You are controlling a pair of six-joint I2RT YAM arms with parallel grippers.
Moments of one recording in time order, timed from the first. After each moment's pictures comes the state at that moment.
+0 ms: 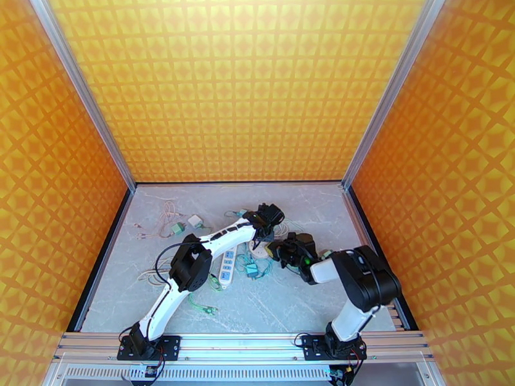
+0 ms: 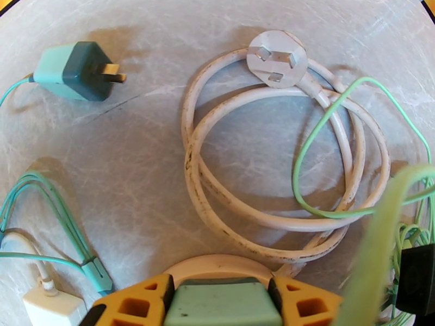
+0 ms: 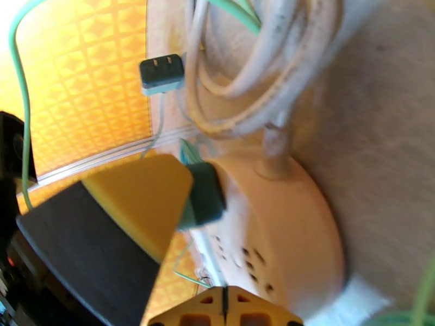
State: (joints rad) left arm -0.85 2.40 2.12 -0.82 -0.26 -0.66; right arm 0.27 1.78 0.47 0.85 -0.57 1.45
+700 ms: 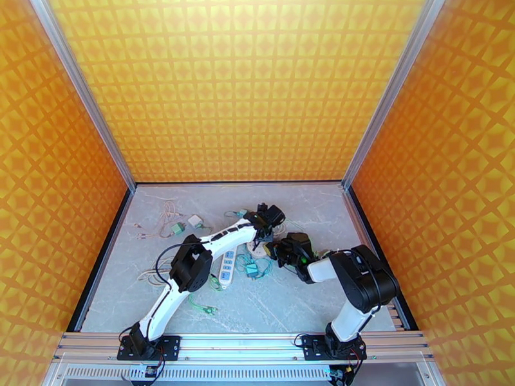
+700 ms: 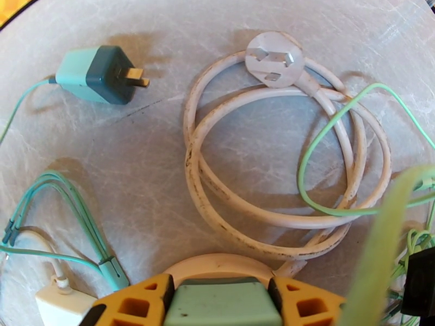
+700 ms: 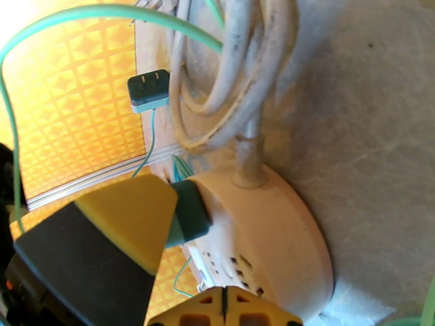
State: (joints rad) left arm -0.87 2.40 2.12 -0.84 -0.34 -0.65; right arm 0.31 1.73 0.51 0.67 -0.47 1.44
